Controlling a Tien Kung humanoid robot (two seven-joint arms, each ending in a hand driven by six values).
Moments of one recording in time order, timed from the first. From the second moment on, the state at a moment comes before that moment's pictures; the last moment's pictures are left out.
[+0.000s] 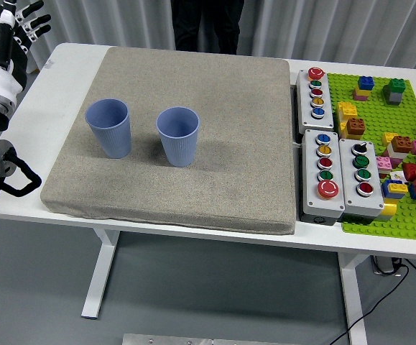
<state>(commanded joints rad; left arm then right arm) -0.44 0.40 -1.32 -1.23 0.80 0.12 -0.20 0.16 -0.10 1.39 0.18 -1.47 -0.02 -0.21</state>
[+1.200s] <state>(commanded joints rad) -0.10 0.37 -1.21 -1.33 0.91 0.18 -0.26 0.16 -0.09 1.41 0.18 -1.50 -0.02 -0.21</state>
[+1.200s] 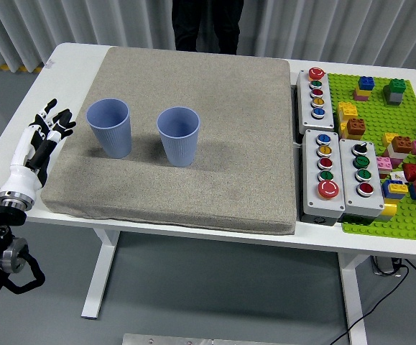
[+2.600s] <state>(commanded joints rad) -0.17 0.35 -1.15 -1.21 1.00 0.15 -0.23 0.17 -0.09 1.39 0.18 -1.47 -0.02 -0.21</state>
